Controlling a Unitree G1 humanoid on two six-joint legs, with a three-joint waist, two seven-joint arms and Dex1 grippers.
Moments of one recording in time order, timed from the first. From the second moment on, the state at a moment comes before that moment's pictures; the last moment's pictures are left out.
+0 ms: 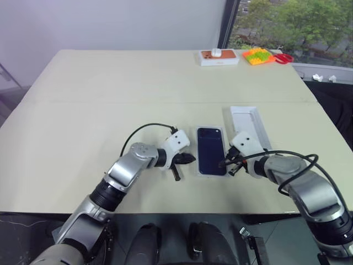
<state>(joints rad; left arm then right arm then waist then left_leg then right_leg) -0.58 0.33 -0.44 -0.02 -0.20 0.68 -0.82 -0.28 -0.72 0.13 -0.52 0.21 1.12 0.52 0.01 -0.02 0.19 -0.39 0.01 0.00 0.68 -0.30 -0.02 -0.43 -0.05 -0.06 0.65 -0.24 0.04</state>
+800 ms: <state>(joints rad) -0.54 0.48 -0.25 -0.03 -0.27 0.65 -0.92 -0.44 -0.82 0.02 -0.57 0.28 1.22 0.59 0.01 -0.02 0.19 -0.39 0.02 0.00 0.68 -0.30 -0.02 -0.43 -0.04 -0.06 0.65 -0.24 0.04</state>
